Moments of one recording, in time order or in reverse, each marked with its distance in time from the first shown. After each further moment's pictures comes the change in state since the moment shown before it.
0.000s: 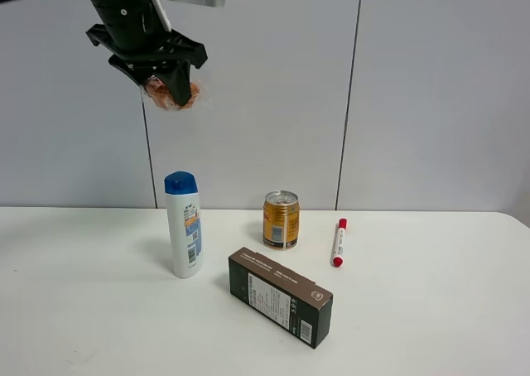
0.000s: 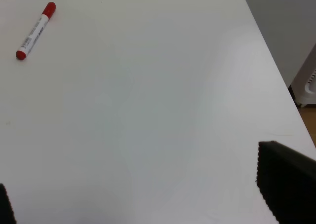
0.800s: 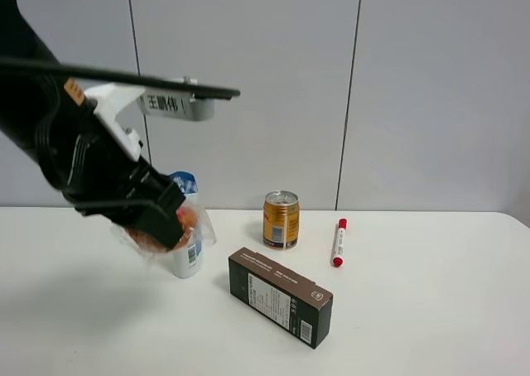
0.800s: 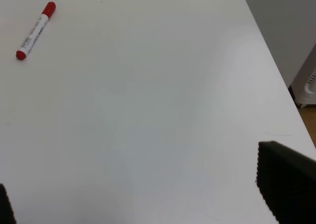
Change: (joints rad) left arm -0.185 -0.374 0.912 -0.185 -0.439 -0.010; right arm 0.000 0.000 0.000 0.000 0.000 0.000
